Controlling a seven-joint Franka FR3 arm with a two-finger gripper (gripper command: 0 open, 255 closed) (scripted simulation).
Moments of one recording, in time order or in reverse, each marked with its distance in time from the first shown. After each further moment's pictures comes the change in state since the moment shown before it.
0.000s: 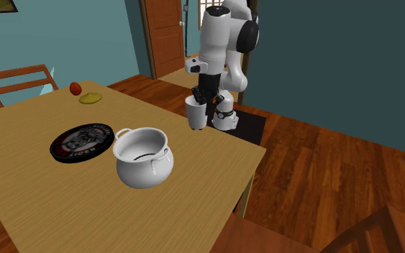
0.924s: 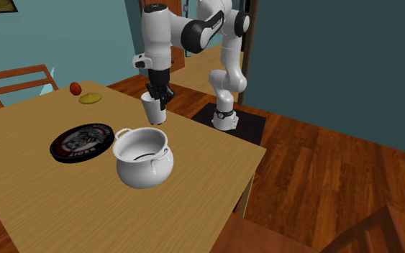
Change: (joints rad) arm -0.138 0.151 -0.182 0.159 -0.058 0.015 -0.301
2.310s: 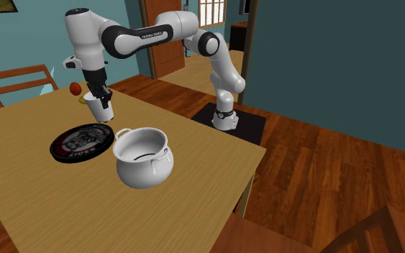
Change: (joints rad) arm -0.201 0.536 -0.148 0.681 0.027 -0.111 -0.357
